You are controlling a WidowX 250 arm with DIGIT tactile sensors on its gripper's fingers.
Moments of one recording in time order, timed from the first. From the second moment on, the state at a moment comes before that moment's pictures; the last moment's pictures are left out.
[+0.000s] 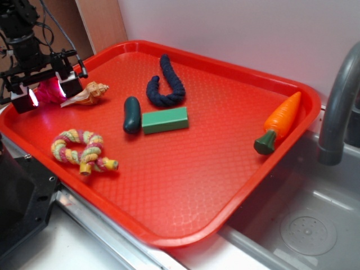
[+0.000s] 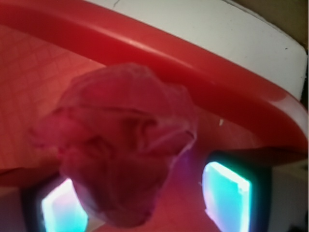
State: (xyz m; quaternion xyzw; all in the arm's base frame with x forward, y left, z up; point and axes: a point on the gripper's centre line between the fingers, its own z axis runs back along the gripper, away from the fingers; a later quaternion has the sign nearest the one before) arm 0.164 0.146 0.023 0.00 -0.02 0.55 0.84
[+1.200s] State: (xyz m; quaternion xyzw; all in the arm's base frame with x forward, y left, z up) arm 0.171 0.137 0.015 -0.02 -0.03 0.55 0.83
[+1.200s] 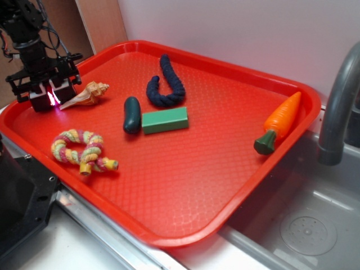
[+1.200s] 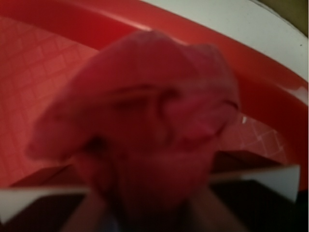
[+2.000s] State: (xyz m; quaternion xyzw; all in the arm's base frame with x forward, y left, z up) arm 0.169 0.070 0.085 -0.06 -0.02 0.39 0.92
